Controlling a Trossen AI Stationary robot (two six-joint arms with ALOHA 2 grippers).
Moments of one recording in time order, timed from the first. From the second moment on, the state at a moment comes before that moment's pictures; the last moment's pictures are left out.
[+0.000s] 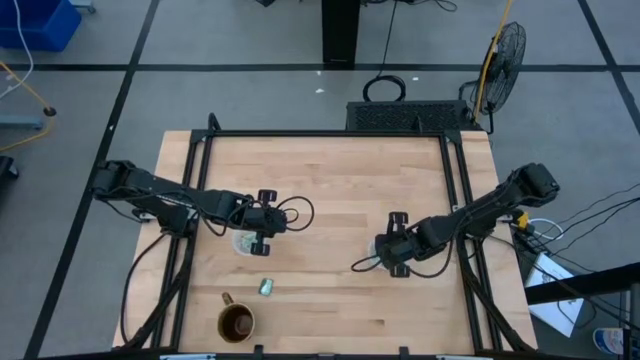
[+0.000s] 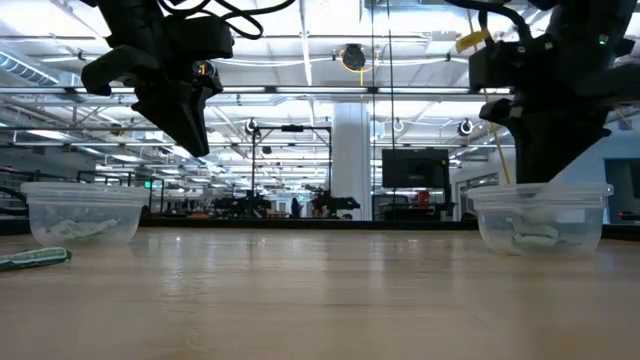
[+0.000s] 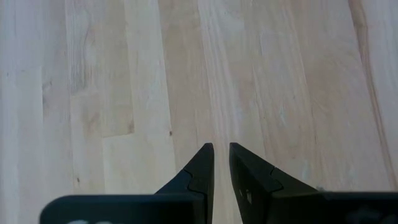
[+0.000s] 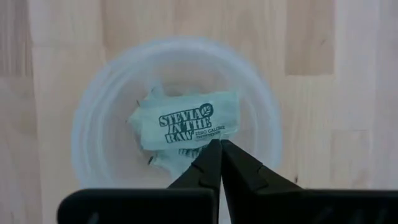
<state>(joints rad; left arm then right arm) -0.16 1.38 0.91 -0.63 -0.23 0.07 0.40 1.46 0.85 -0.75 0.27 0.36</state>
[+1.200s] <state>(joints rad) -0.18 1.54 0.91 -0.55 0.18 0.18 0.40 1.28 0.77 -0.11 0.30 0.00</state>
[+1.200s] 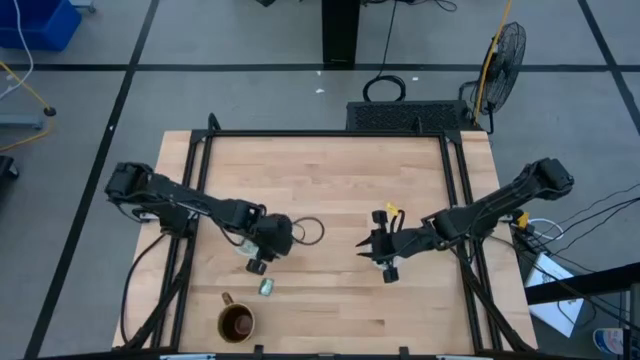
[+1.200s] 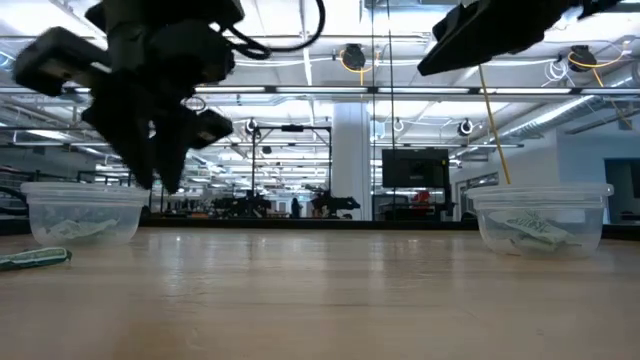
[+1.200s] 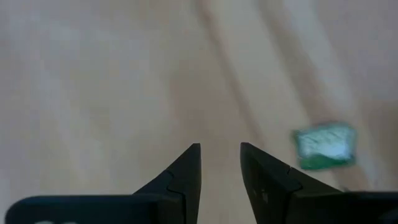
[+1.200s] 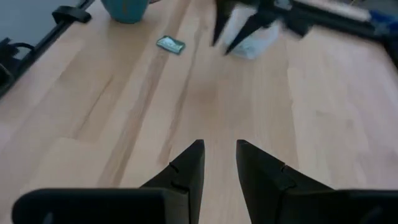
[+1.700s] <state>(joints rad) -0.35 1.71 0.91 -0.54 0.27 0.37 0.35 1.28 0.64 0.10 0.34 -0.12</state>
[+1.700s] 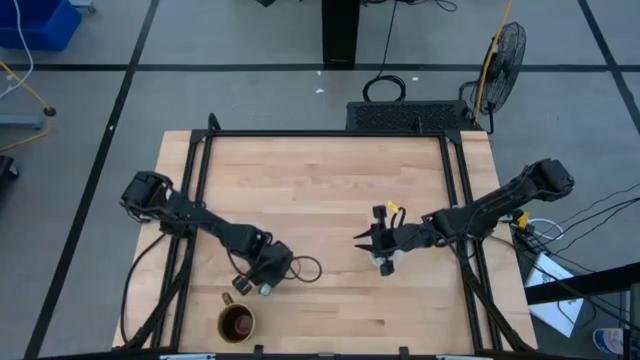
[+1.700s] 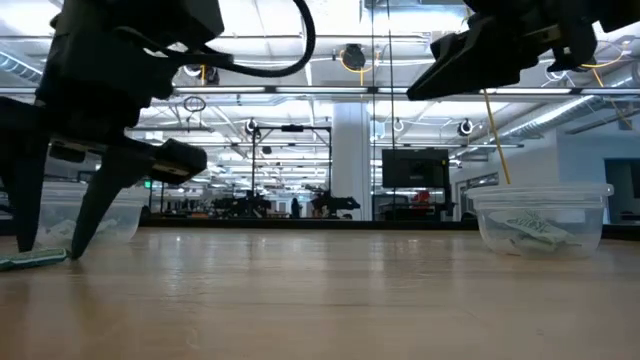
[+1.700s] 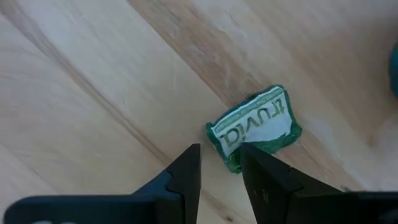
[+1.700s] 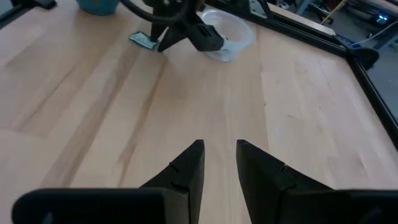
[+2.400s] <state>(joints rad) -0.29 1.67 0.93 -0.47 -0.06 0.36 0.34 1.28 0.64 0.14 0.34 -0.23</state>
